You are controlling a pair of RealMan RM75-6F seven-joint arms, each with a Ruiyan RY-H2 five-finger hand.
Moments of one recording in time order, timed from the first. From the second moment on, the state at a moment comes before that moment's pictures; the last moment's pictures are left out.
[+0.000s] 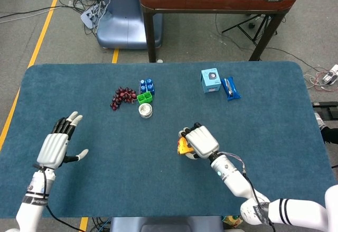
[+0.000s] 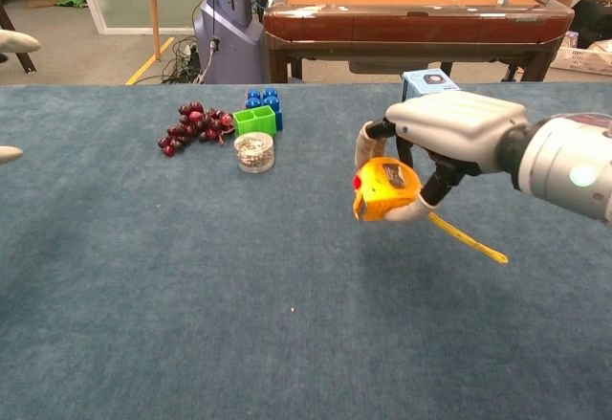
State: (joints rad) left arm -0.33 -1.25 -0.21 -1.78 1.35 1.22 0.13; right arm 0.71 -1.52 0.17 -1.70 -1.11 0.97 -0.67
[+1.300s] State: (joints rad) left arm -0.60 -1.48 -0.29 -1.75 0.96 1.09 0.23; right arm 1.05 -1.98 0.44 -1.52 -0.59 1.23 -0.92
